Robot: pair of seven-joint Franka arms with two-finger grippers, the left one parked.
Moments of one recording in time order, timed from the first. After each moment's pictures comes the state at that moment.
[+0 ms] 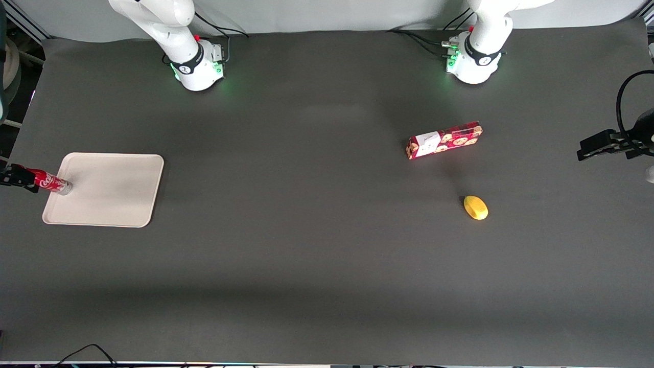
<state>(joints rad) -0.28 0.11 -0.12 -1.86 -0.03 2.11 -0.53</state>
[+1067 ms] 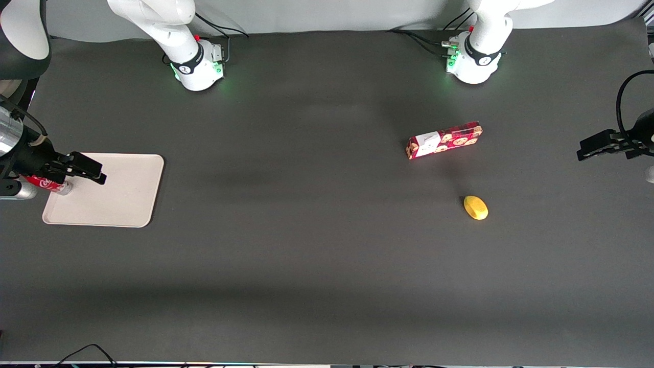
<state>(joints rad) -0.20 0.09 0.22 -1.56 0.00 1.69 0.08</state>
